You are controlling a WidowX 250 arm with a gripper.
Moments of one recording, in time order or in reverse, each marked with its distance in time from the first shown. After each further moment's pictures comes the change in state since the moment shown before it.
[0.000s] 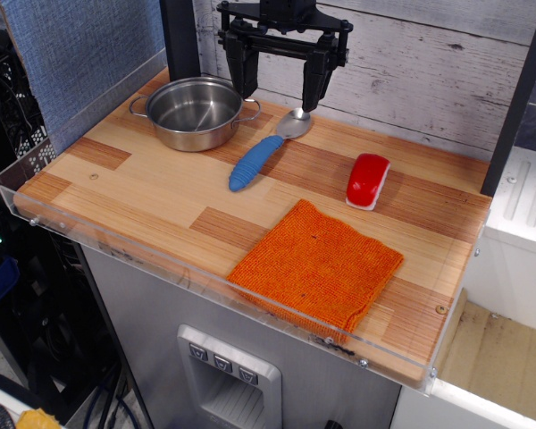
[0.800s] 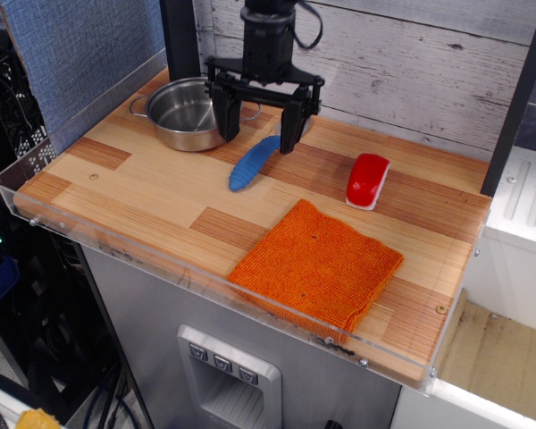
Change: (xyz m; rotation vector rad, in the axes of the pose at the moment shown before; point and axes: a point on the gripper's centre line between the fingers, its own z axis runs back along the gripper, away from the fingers) arm 0.008 0.021 -0.057 0.007 0.078 0.040
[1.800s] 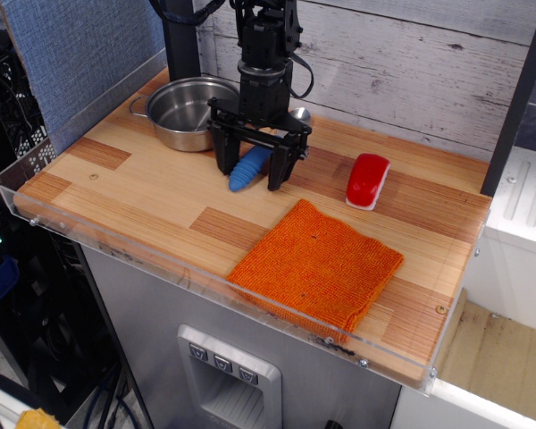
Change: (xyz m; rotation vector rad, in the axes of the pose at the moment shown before) arm 0.013 0.004 -0.045 0.010 -0.010 -0.172
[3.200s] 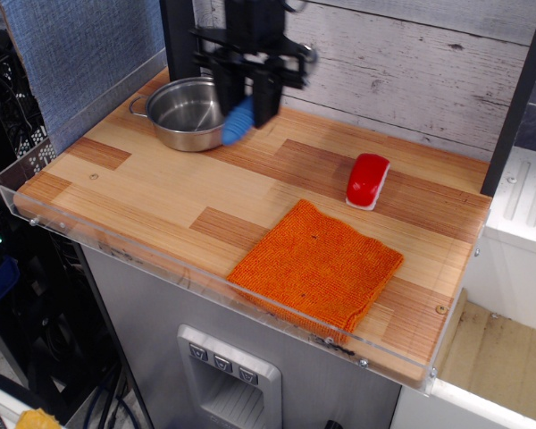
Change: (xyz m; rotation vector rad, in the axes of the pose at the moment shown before) arm -0.036 0.002 0.088 -0.066 -0.093 -0.010
